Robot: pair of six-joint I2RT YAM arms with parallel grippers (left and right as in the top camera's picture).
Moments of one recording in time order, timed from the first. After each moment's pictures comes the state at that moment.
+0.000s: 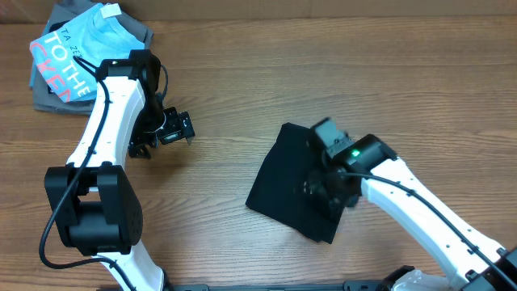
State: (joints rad) left arm 0.00 1.92 1.60 -1.37 0.07 -0.36; right arm 0.55 1.45 1.11 -1.11 -0.01 0.93
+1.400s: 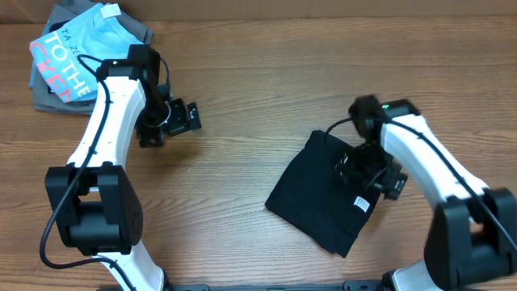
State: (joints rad) left arm -0.01 1.92 1.60 -1.23 0.26 -0.25; right arm 0.21 1.68 1.23 -1.33 0.04 0.78
